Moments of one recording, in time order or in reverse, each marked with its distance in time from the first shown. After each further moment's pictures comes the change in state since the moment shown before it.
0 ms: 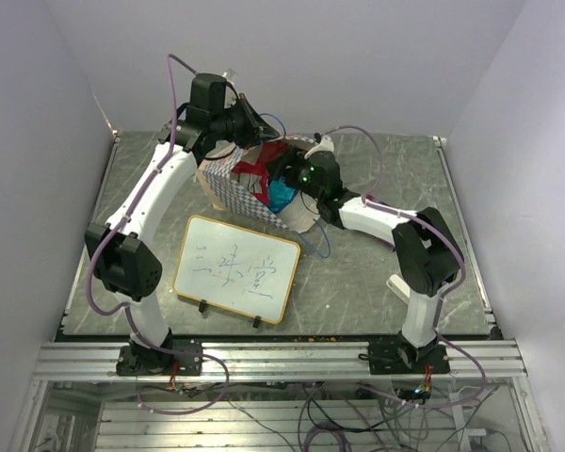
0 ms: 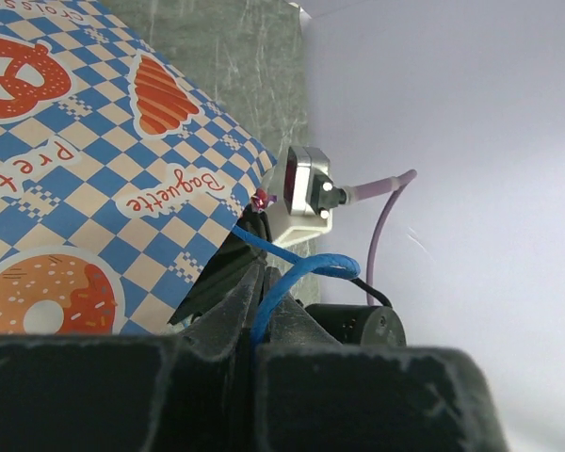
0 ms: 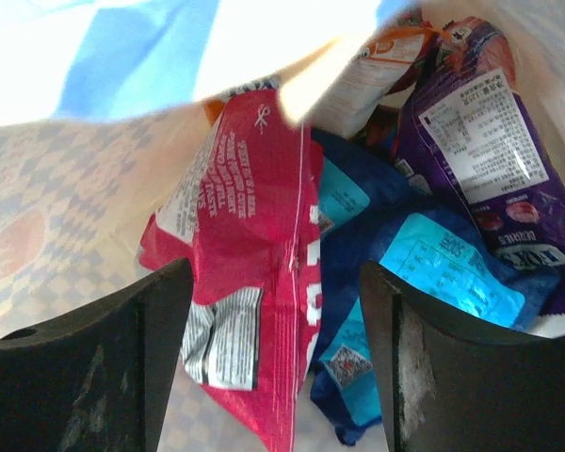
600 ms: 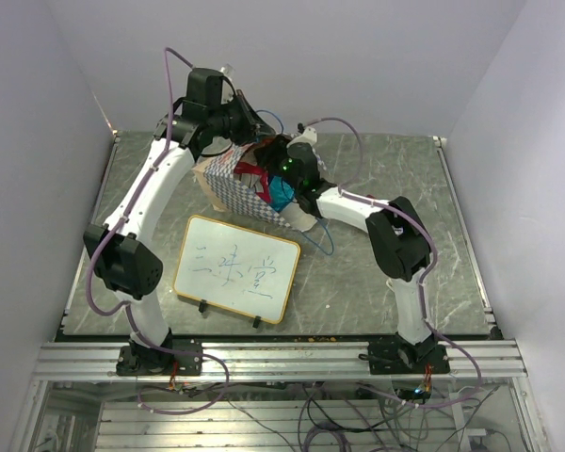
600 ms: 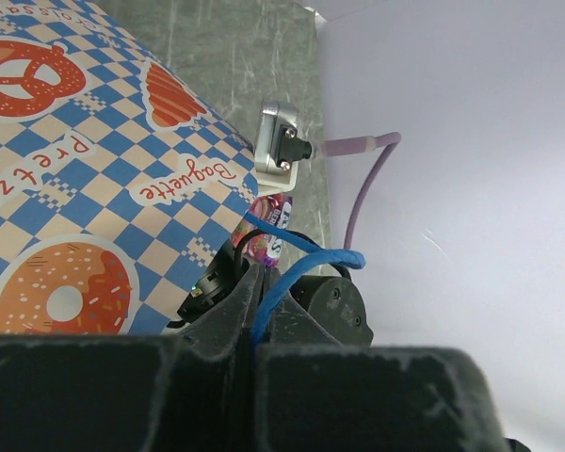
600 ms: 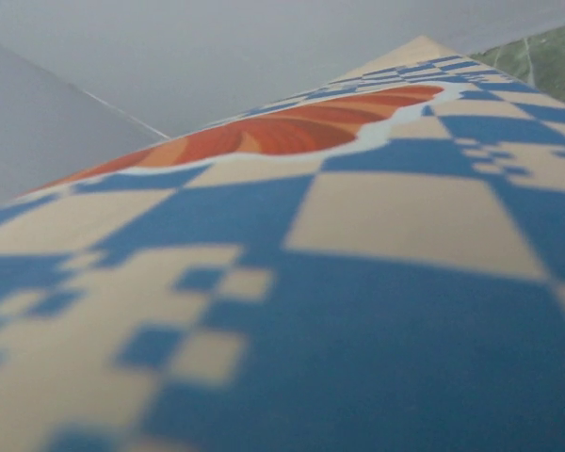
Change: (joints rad) left arm 0.007 0.013 0.077 -0.091 -0.017 0.053; right arm 0.047 0.246 0.279 0.046 0.140 0.008
